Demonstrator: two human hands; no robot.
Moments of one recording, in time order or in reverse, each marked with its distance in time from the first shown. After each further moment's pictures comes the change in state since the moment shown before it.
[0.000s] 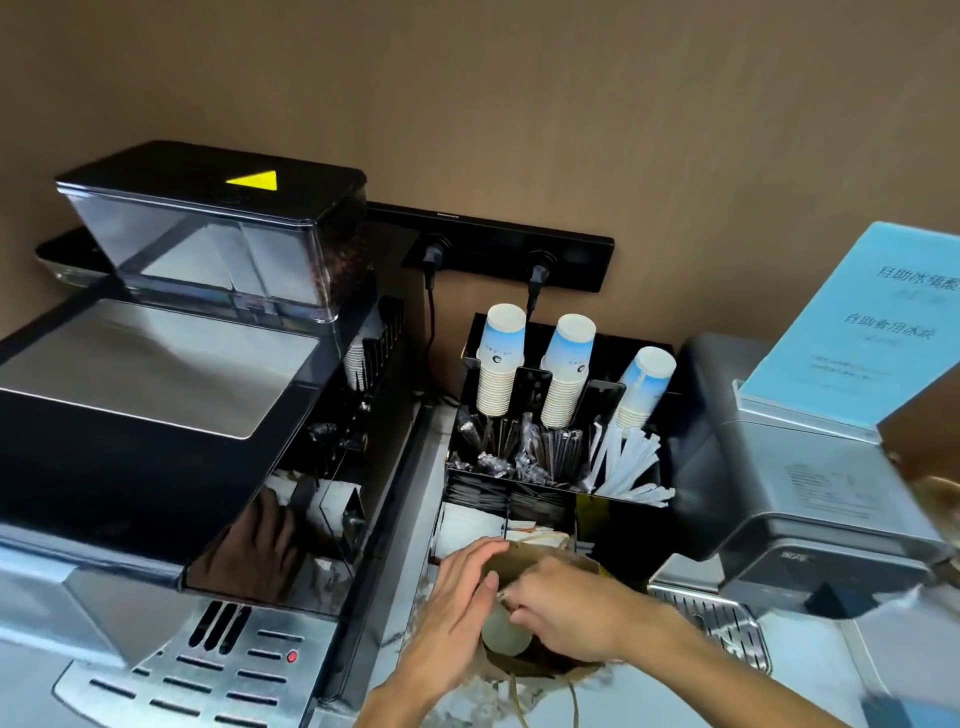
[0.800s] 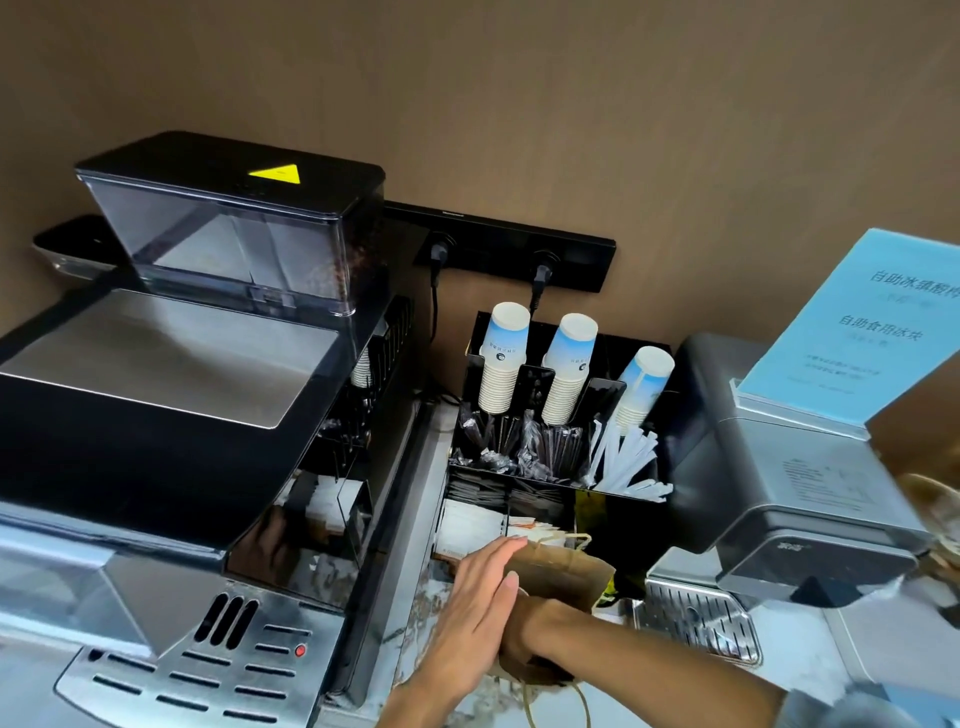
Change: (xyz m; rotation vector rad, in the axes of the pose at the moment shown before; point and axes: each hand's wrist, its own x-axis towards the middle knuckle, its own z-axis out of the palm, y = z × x) left_hand -0.002 0.002 0.014 0.024 0.006 0.064; right_hand 0.047 -0.036 0.058 -0.014 -0.082 0.742
